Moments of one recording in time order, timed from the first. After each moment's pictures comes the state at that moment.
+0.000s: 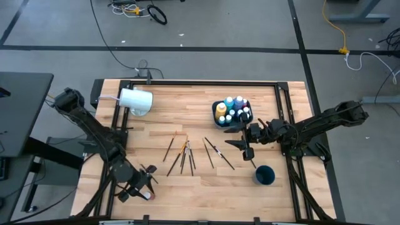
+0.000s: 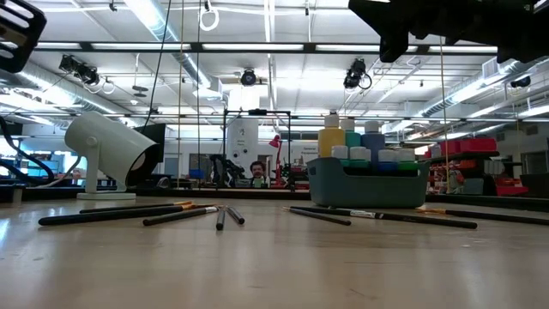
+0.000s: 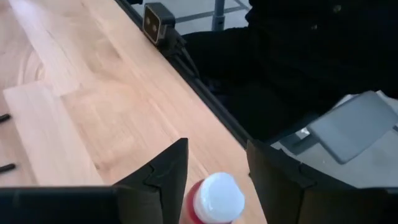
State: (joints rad) left arm -0.86 1.16 0.49 0.15 -0.04 -0.28; right arm 0.16 1.16 0.38 0.96 0.09 -0.01
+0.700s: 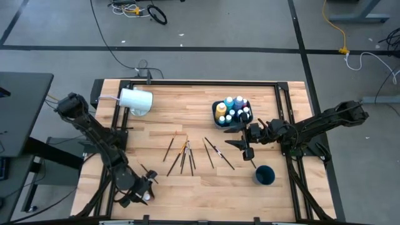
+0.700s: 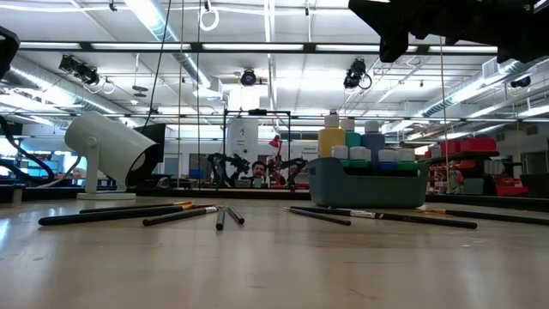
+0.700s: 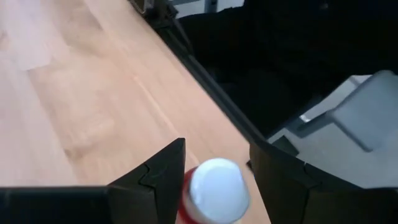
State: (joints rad) left arm -0.91 1.31 0.49 0.24 -0.08 -0.33; right arm 0.16 1.16 0.38 0.96 0.09 -0.01
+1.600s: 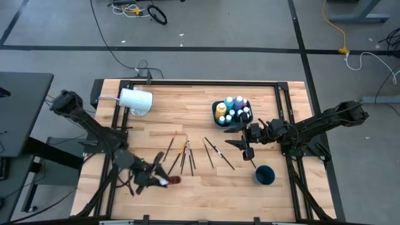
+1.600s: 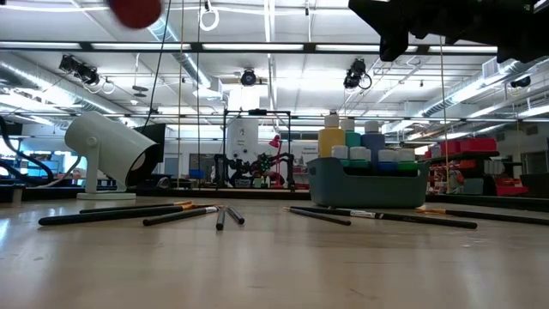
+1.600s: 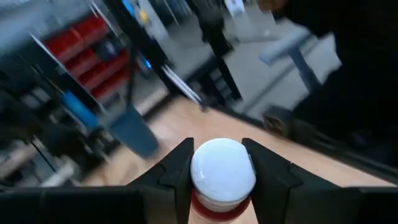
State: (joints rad) left arm -0.68 1.17 0.49 0.54 -0.21 0.48; right arm 0.16 1.16 0.38 0.97 0.09 -0.02
